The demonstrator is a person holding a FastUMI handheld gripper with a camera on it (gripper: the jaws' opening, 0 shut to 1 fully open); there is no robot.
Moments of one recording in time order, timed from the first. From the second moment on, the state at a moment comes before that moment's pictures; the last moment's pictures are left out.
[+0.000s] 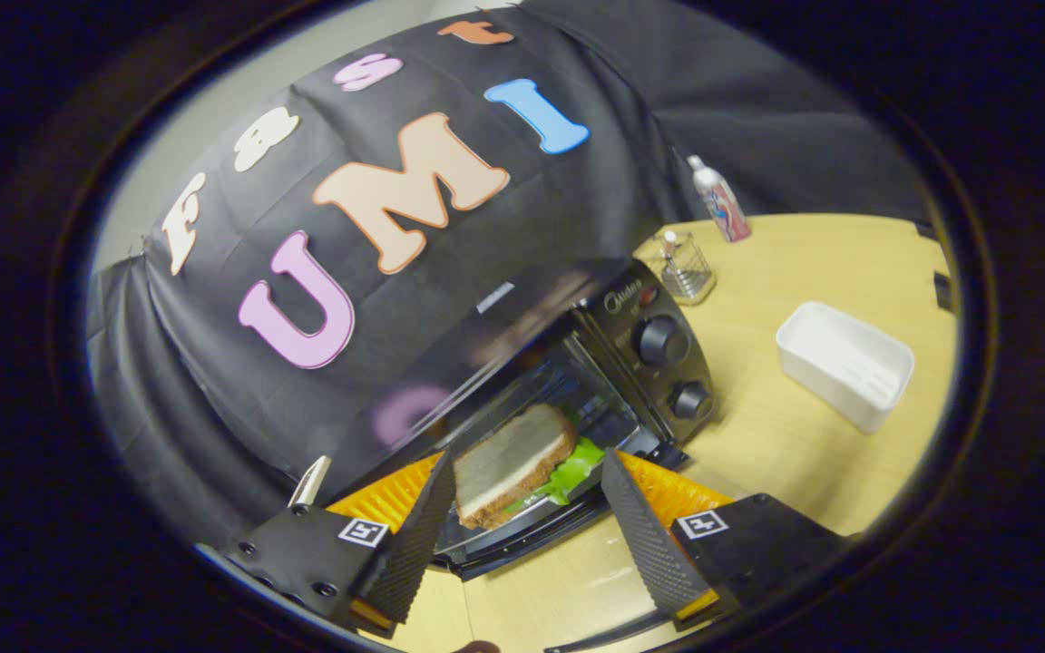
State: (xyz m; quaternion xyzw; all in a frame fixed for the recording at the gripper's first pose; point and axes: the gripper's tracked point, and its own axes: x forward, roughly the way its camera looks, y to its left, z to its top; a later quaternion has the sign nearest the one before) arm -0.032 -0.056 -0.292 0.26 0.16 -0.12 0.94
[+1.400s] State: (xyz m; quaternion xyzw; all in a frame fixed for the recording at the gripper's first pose) arm -0.193 -0.053 -0.392 -0.06 0.39 -0.12 0.91
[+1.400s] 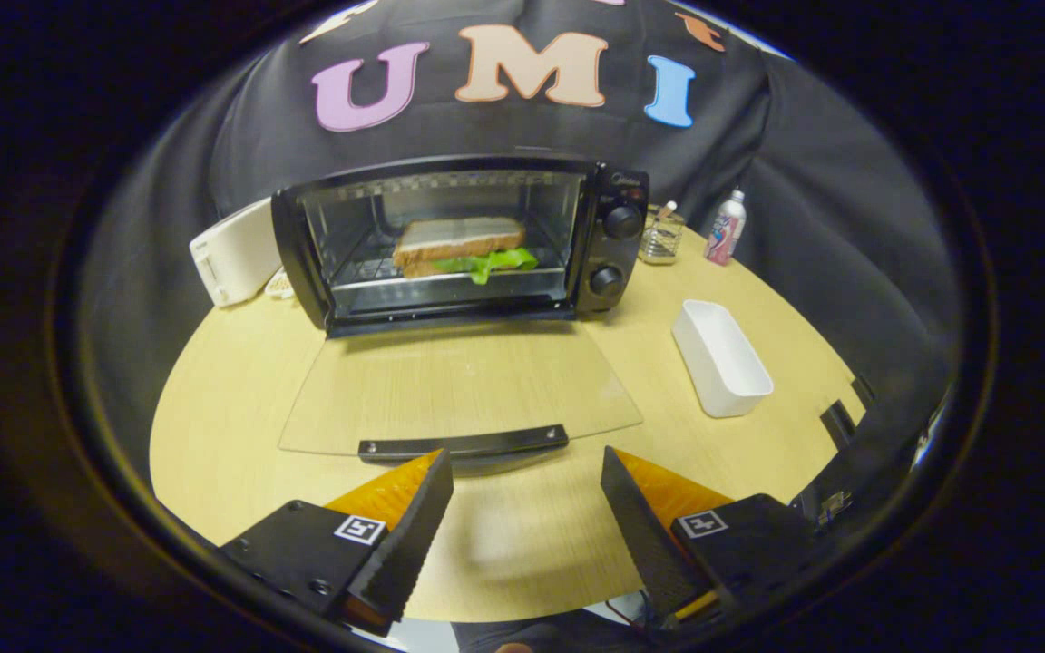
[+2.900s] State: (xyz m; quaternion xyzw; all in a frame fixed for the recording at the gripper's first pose) arm -0.143 -0.026 -0.325 -0.07 0.29 -0.07 0.95
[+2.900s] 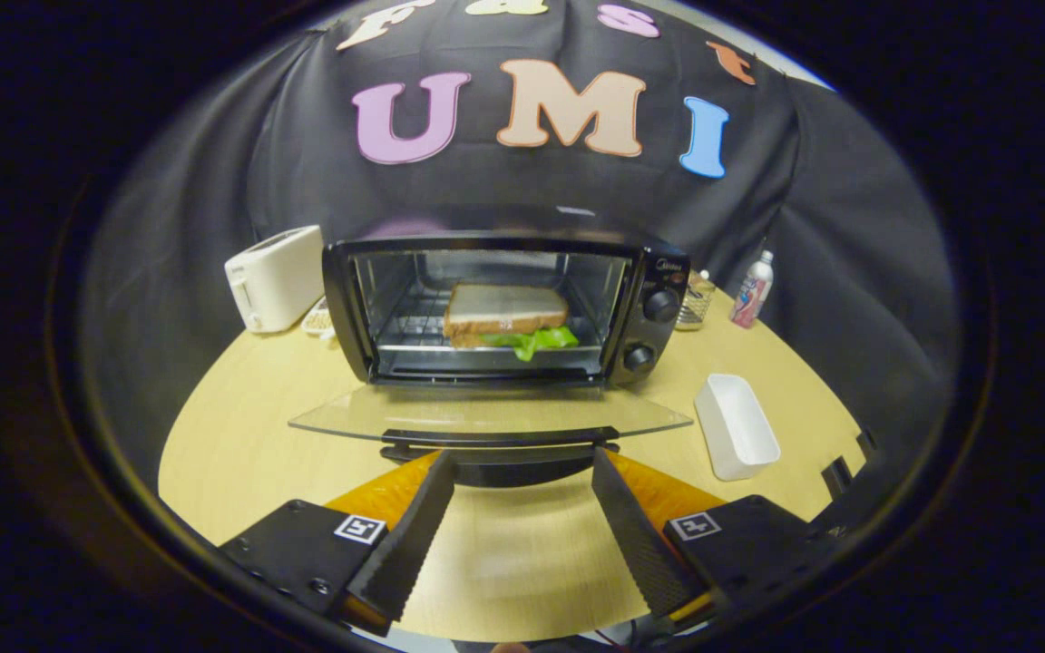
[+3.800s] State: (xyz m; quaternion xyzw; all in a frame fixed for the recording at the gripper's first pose) arm -0.051 -0.008 -0.263 -0.02 0.20 -0.06 0.98
